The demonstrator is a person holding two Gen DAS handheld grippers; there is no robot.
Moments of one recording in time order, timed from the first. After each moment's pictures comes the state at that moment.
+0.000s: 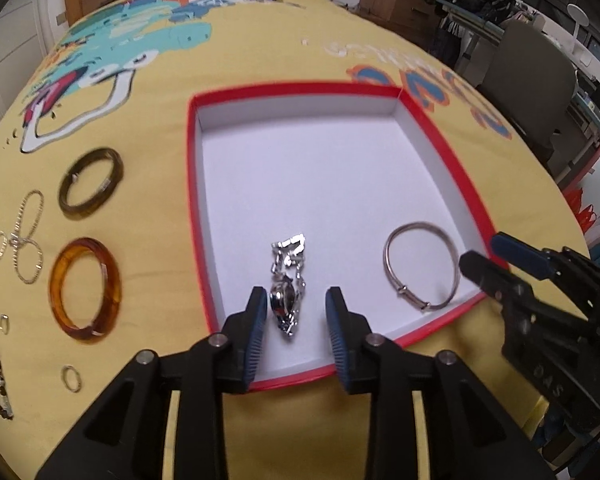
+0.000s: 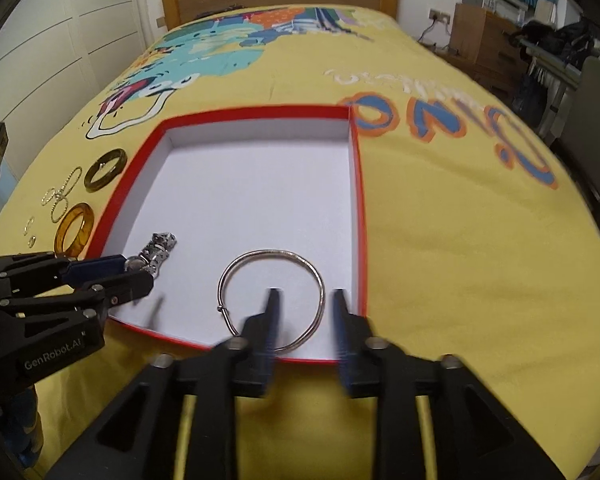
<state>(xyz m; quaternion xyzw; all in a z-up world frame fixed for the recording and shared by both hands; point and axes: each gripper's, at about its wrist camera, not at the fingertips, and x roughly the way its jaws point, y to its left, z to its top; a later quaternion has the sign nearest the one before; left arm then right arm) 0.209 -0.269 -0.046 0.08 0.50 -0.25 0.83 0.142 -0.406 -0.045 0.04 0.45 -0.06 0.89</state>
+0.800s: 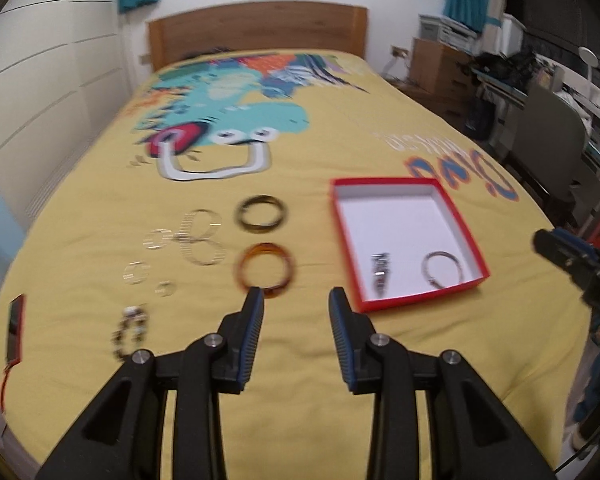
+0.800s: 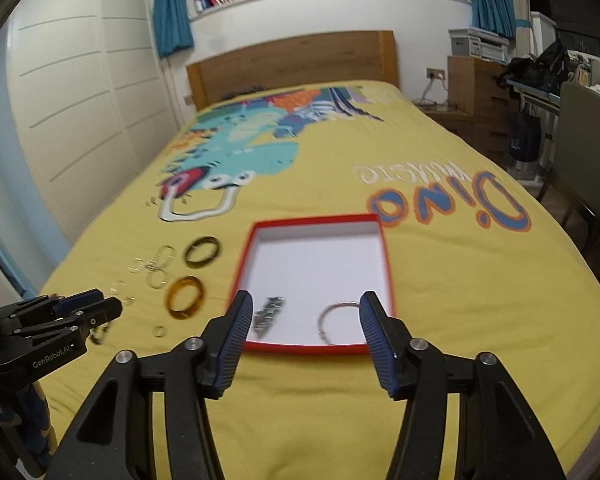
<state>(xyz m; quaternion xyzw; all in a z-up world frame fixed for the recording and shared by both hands) 0.110 -0.115 0.075 0.06 0.39 -0.15 0.91 0.054 -0.357 0.080 0.10 0.33 -0.02 0.94</state>
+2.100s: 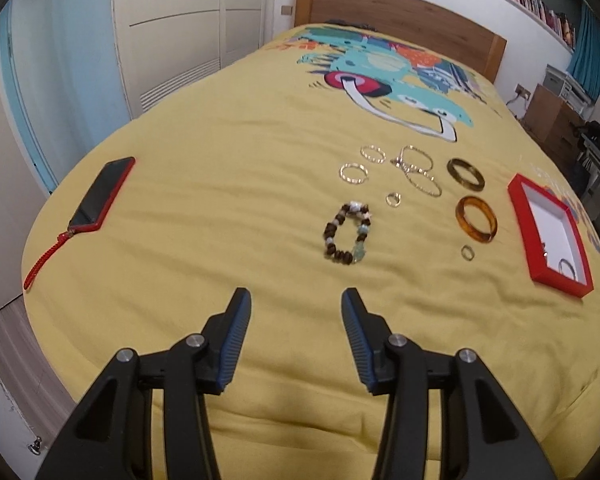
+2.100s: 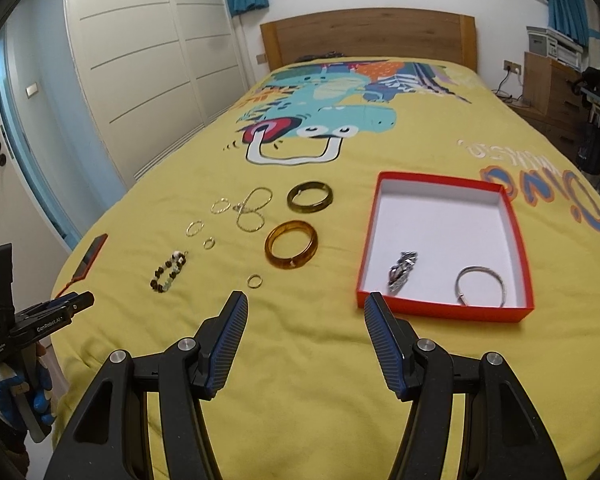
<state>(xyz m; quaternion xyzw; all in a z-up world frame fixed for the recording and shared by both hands) 0.086 0.110 -0.007 -0.05 0.43 0.02 0.90 0.071 -0.241 0.029 0.06 0.38 0.09 0.92</state>
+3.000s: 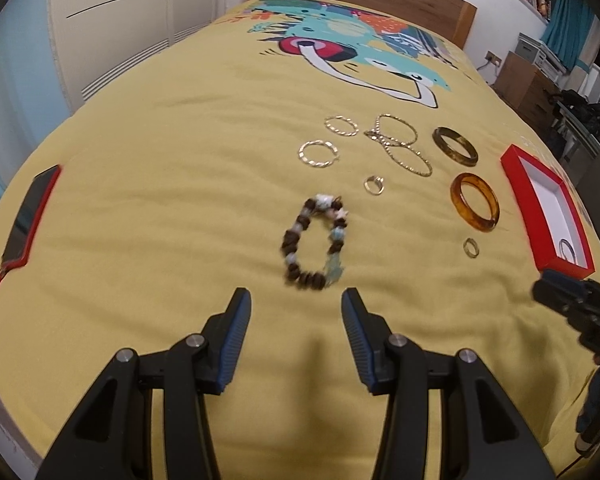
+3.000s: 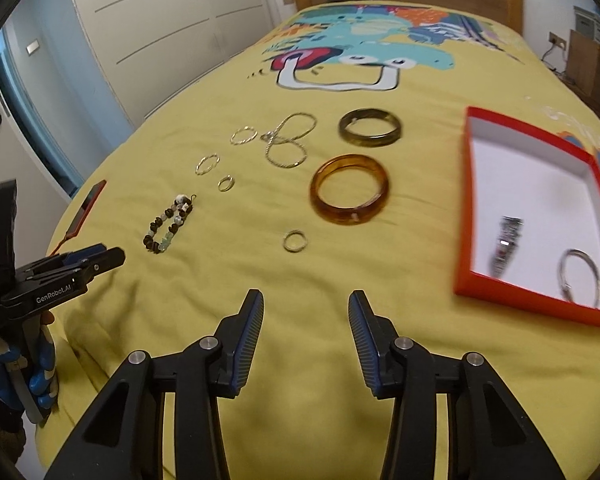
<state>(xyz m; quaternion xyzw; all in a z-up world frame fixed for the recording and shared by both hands) 0.158 0.093 -0.047 -0.03 0.47 -0.06 0.88 0.140 -0.170 -0.044 0.04 0.47 0.14 0.87</state>
